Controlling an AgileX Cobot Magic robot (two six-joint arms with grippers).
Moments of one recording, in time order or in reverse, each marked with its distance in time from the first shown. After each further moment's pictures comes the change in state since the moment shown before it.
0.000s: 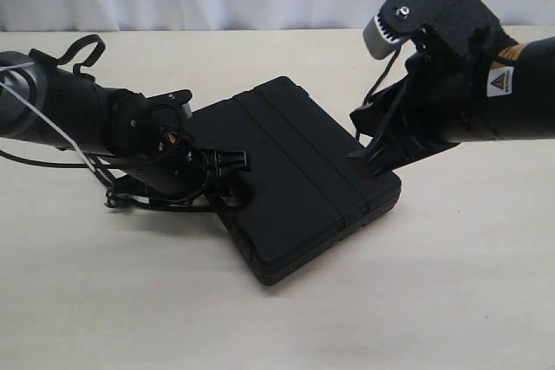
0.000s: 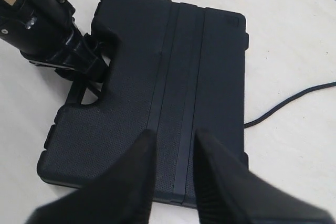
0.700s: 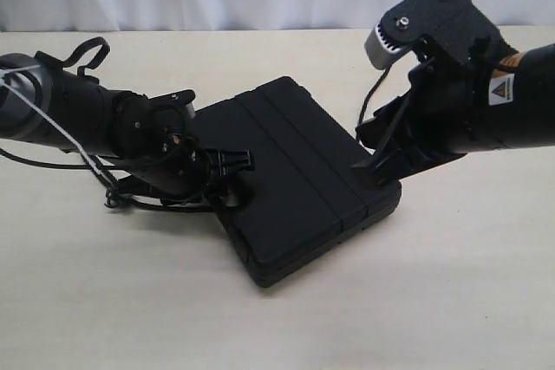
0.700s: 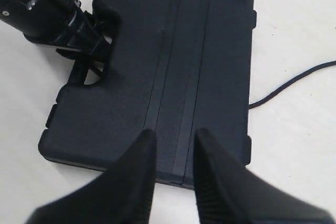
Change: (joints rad) left arm -0.007 0.012 -0.002 -0.020 -0.021 0.006; right arm 0.000 0.000 0.000 0.000 0.063 0.022
